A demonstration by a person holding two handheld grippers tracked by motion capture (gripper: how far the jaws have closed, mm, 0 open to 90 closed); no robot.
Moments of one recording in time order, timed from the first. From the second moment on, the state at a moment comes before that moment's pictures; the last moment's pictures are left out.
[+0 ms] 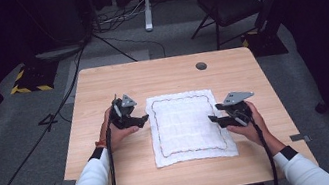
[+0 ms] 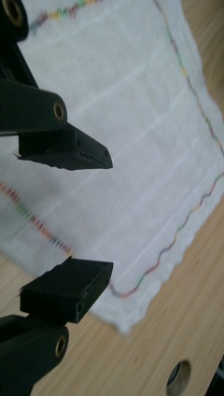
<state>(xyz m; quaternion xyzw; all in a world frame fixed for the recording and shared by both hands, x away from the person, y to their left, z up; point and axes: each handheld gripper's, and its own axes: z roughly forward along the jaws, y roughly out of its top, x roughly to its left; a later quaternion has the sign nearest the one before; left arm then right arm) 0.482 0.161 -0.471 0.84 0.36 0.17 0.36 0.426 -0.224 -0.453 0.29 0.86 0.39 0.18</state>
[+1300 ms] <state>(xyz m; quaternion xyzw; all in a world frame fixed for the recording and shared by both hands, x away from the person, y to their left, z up) 0.555 0.124 -0.498 0.82 0.44 0.16 0.33 0.357 -0.053 -0.492 0.10 0.92 0.36 0.08</state>
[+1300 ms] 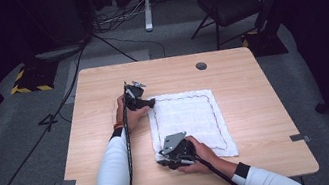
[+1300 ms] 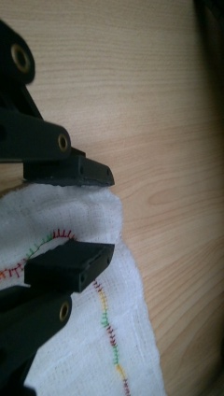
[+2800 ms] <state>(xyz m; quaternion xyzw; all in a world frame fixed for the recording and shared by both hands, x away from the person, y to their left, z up) 0.531 0.149 -0.459 0.83 0.39 0.15 0.37 0.344 -0.046 -0.461 0.10 0.90 0.41 0.14</state>
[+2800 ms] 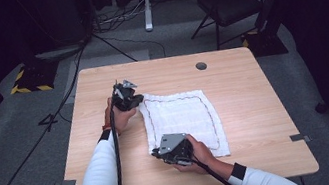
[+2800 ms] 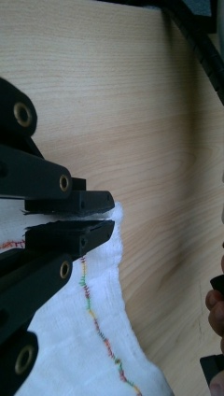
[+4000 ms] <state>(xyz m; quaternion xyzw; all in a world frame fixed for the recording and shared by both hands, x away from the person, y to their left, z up) 0.549 -0.007 -0.435 0.87 0.30 0.13 0.38 0.328 -0.227 -0.445 0.23 0.86 0.40 0.21</state>
